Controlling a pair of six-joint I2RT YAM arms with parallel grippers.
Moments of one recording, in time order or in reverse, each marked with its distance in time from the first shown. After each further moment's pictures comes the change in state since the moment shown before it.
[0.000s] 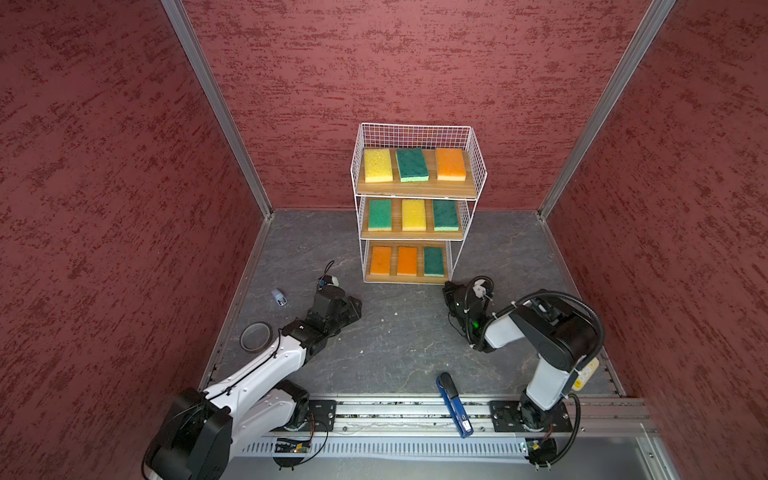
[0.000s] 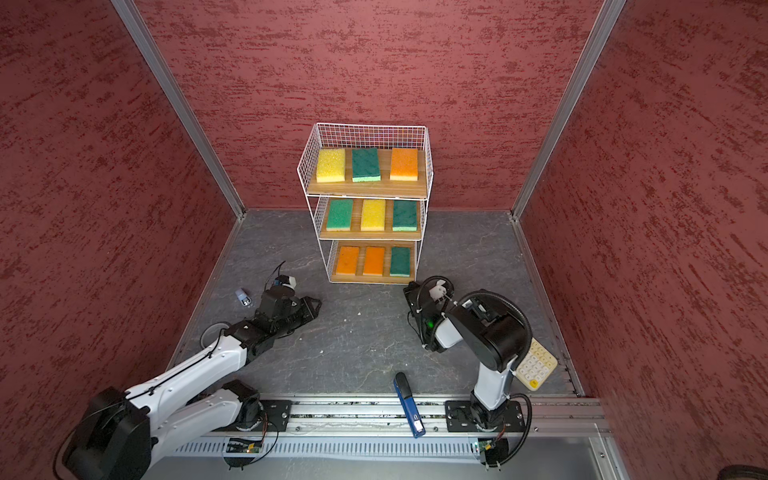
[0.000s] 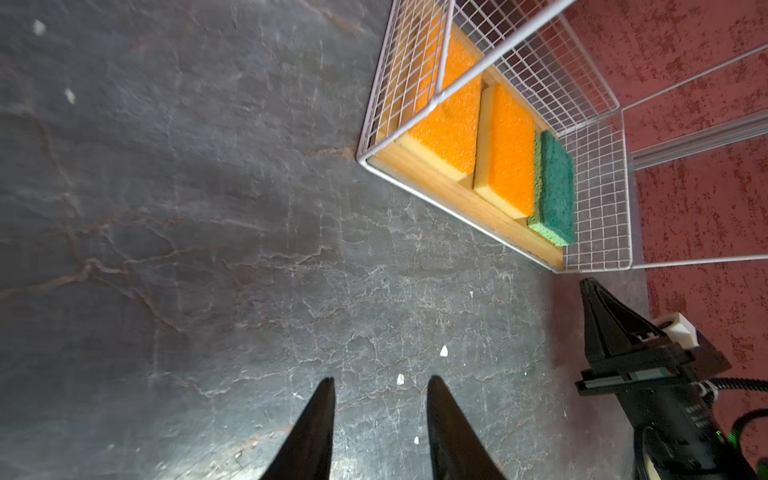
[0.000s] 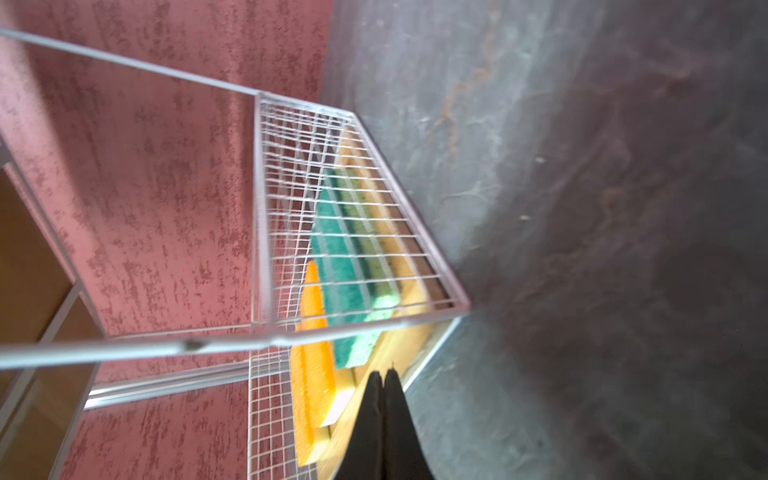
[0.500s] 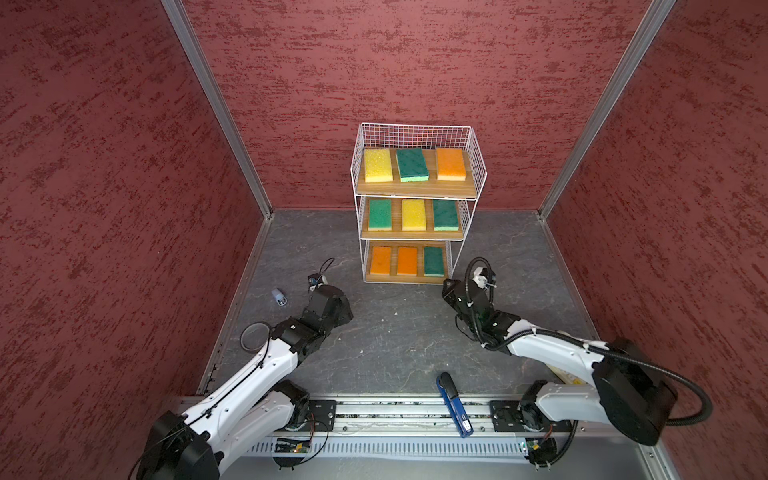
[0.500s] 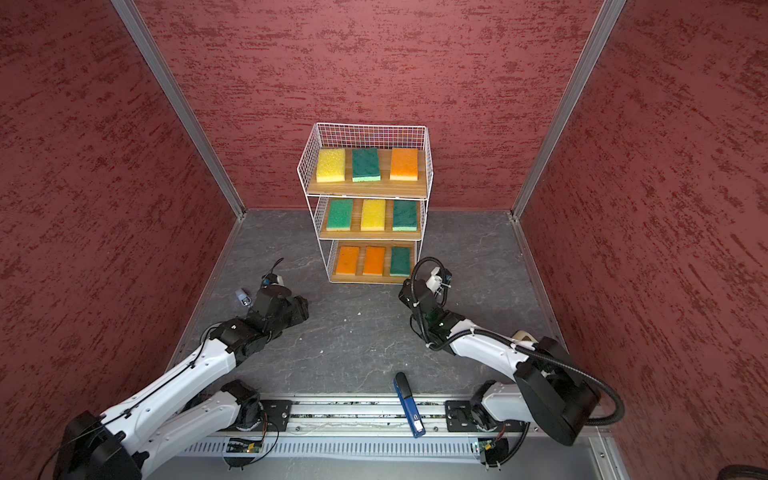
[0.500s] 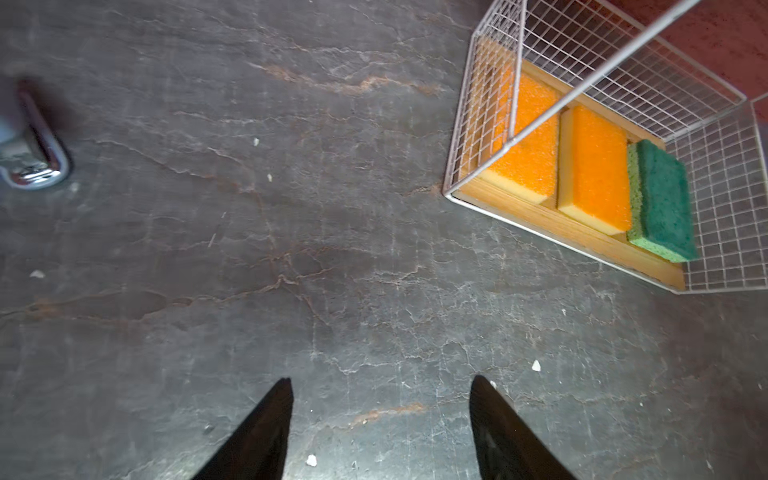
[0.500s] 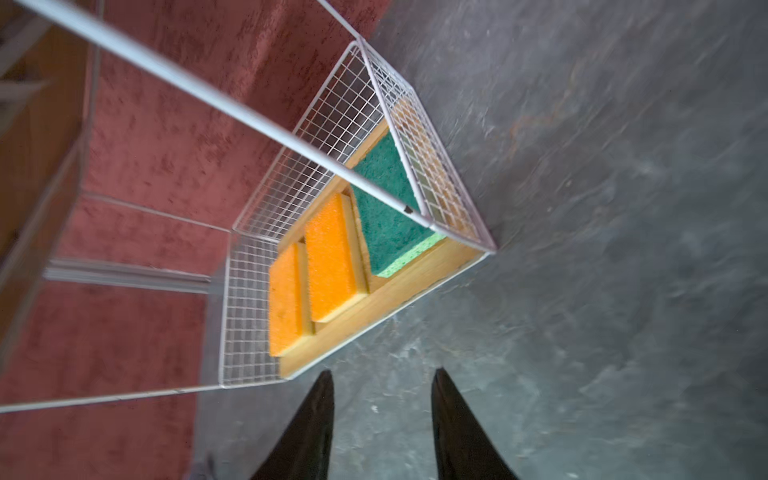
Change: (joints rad) left arm -0.023 -0.090 0.094 -0.311 -0.257 0.151; right arm 0.105 -0.483 0.124 -0.772 0.050 -0.350
